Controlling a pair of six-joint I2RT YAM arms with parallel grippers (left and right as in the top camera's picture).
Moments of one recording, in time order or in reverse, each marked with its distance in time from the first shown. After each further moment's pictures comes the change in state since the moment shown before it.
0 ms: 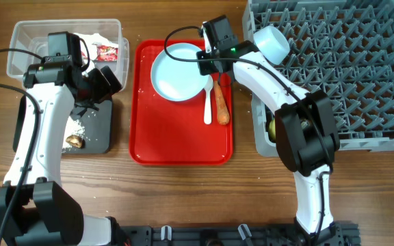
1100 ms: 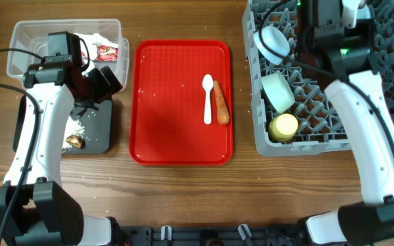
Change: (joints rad) left arm 0.000 0.000 0.000 0.000 0.000 0.000; right arm -0.231 -0.600 -0.043 -0.401 1.112 -0.207
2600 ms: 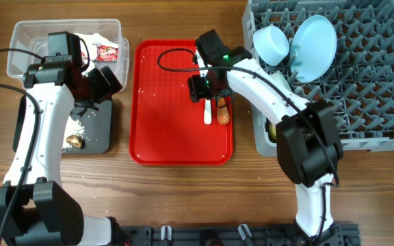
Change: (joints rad) left arm 0.000 0.000 0.000 0.000 0.000 0.000; right arm 0.302 0.522 -0.010 0.080 -1.277 0.313
